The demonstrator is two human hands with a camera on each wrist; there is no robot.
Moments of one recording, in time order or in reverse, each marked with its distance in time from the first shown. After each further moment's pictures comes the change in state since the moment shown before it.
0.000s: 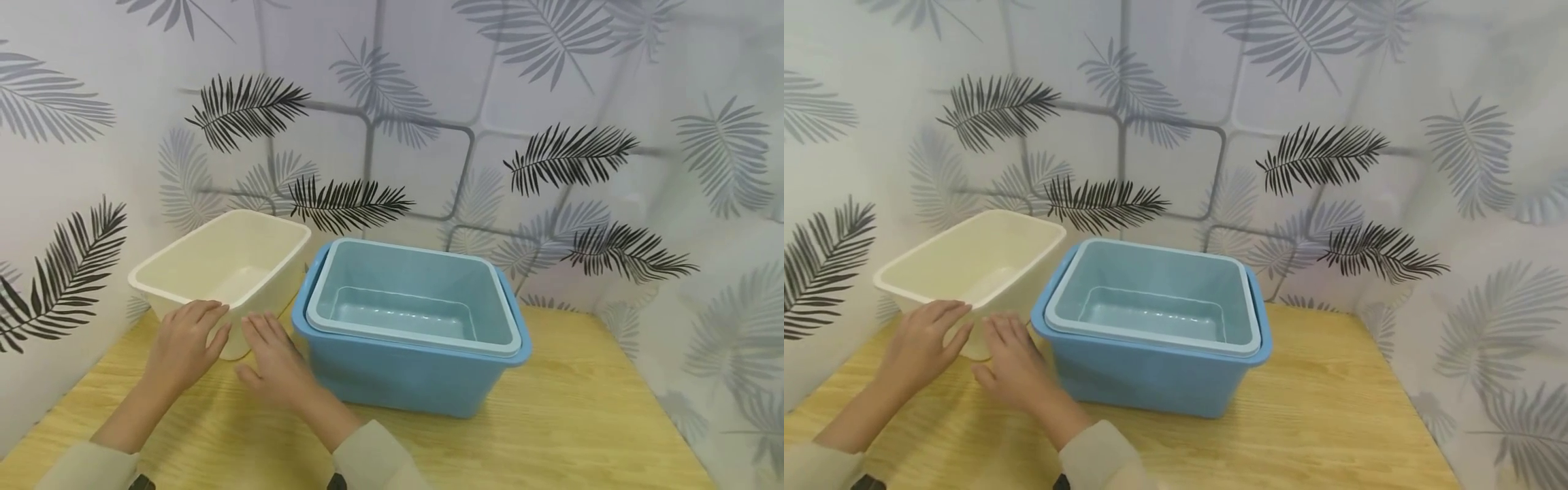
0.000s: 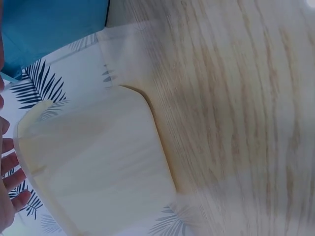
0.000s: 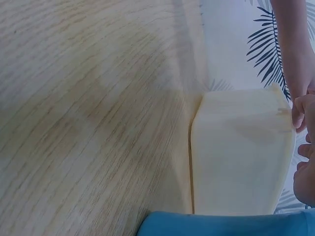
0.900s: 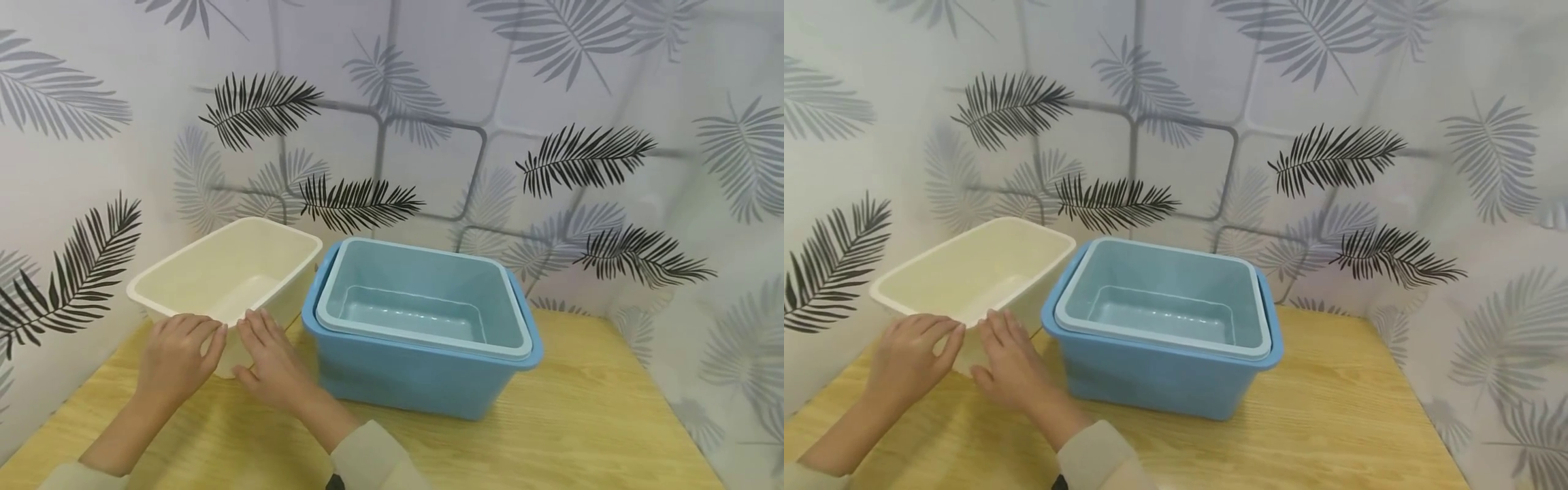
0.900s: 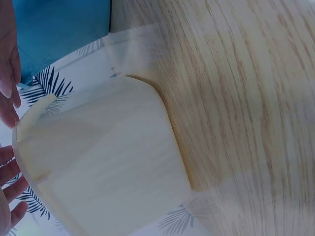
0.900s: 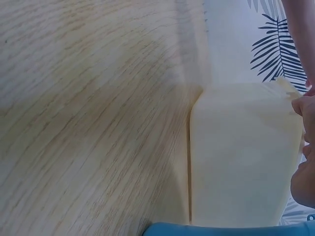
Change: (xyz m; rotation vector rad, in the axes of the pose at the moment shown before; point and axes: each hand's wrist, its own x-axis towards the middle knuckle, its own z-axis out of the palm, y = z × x) left_hand -0.008 0.006 -0.018 0.128 0.178 0.025; right_hand 0.007 -0.009 0.008 -0.015 0.013 -0.069
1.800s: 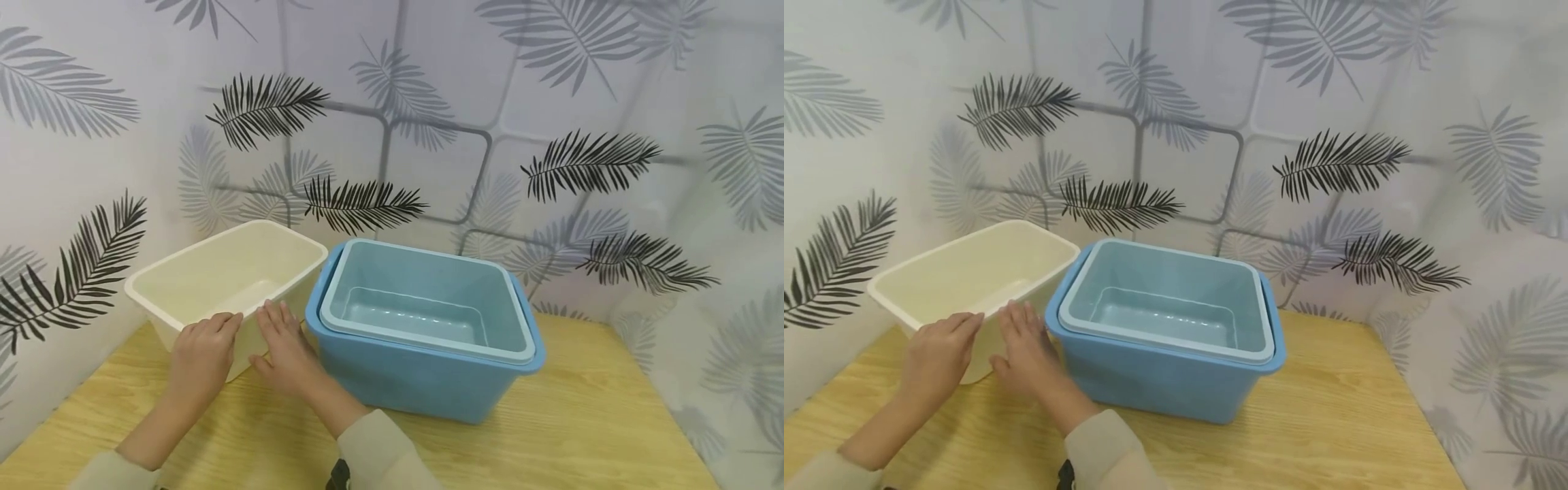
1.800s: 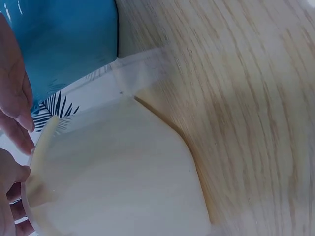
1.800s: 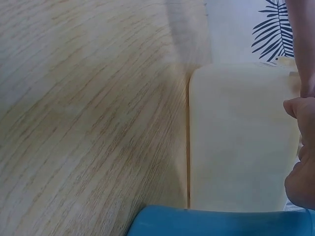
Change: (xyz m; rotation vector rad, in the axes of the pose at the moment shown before) left_hand 0.000 0.024 0.010 0.074 -0.104 -0.037; right_hand 0.008 0.012 -0.001 0.056 -0.082 0.140
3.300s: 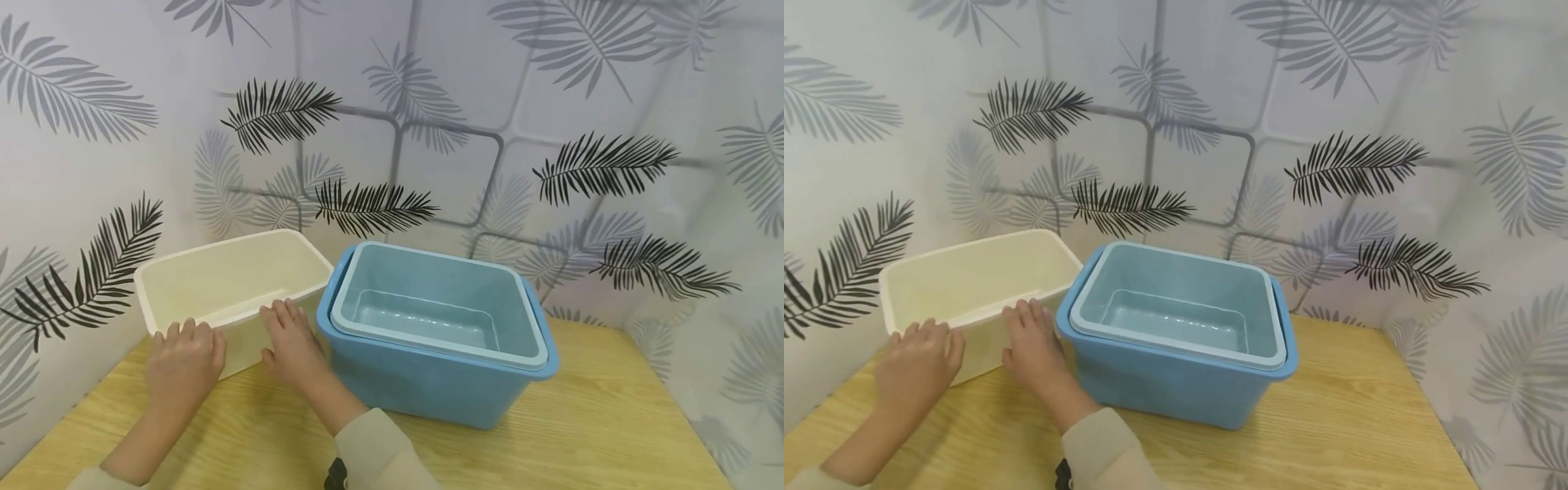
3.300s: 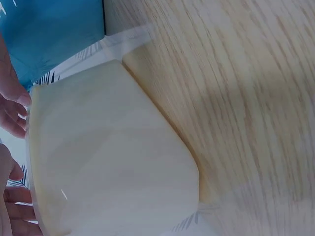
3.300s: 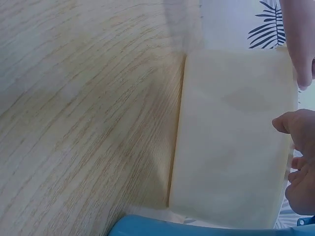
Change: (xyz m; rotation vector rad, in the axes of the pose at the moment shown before) left_hand -0.014 -0.022 -0.011 0.208 0.132 -0.113; right_hand 0.013 -0.009 -0.002 -0.088 0.100 0.017
